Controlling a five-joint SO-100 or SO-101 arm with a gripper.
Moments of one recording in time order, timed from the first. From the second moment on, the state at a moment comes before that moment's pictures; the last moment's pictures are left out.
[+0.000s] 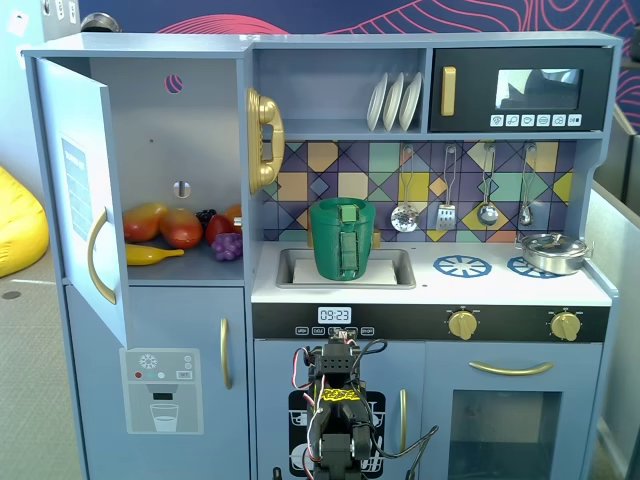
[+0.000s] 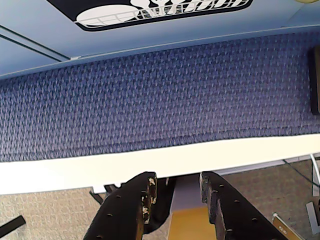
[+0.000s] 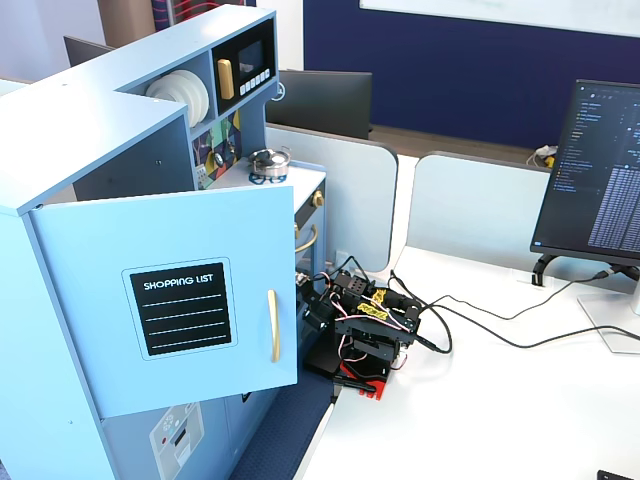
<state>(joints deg) -0.5 182.3 172.2 77.5 -86.8</state>
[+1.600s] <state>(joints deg) -102.0 140.9 131.4 9.8 -115.1</state>
